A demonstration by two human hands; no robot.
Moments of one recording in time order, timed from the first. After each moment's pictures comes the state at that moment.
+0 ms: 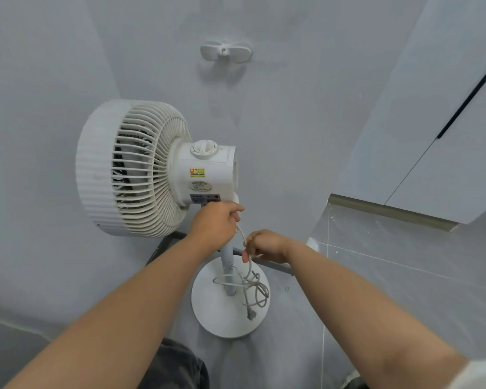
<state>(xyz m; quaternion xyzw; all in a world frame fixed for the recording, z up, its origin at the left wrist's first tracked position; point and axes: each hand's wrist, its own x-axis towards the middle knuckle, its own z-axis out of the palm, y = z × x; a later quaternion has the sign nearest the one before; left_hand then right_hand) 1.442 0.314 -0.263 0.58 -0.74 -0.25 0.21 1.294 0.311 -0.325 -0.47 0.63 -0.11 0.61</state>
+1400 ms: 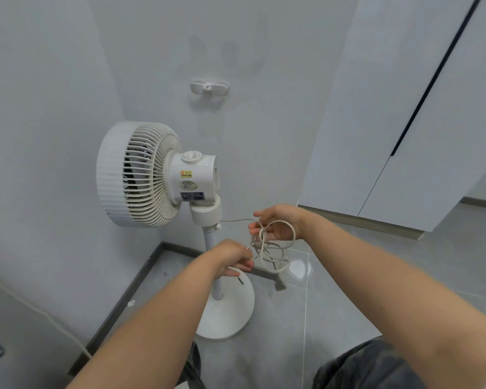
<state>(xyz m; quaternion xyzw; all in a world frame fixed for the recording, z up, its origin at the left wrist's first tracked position) 1.392 0.412 -0.259 0.59 -0.51 -0.62 0.11 1.236 0.382 -0.214 -0.33 0.55 -0.28 0.71</state>
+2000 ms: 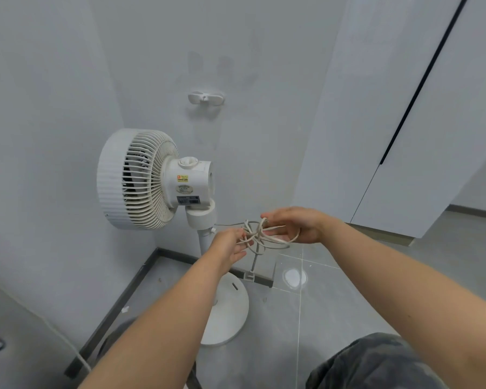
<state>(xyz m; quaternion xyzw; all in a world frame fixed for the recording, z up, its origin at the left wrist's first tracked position) 1.371 0.419 -0.246 0.53 -0.33 -0.70 0.34 1.201 0.412 -0.193 -0.40 0.54 -0.29 0.69</state>
